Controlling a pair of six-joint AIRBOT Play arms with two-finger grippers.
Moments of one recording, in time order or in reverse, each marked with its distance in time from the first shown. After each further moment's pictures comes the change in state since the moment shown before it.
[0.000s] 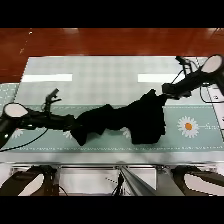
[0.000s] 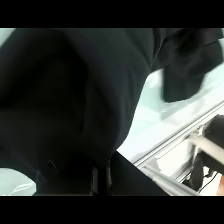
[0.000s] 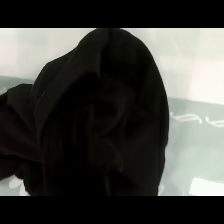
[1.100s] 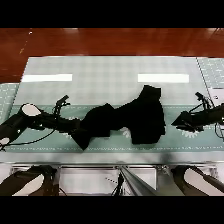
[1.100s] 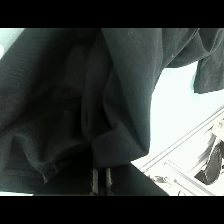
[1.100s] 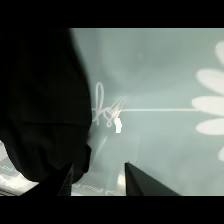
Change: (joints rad) left arm -0.047 -0.126 -0.019 0.000 0.046 0.046; right arm -0.453 0.211 -0.510 0.164 0.074 -0.246
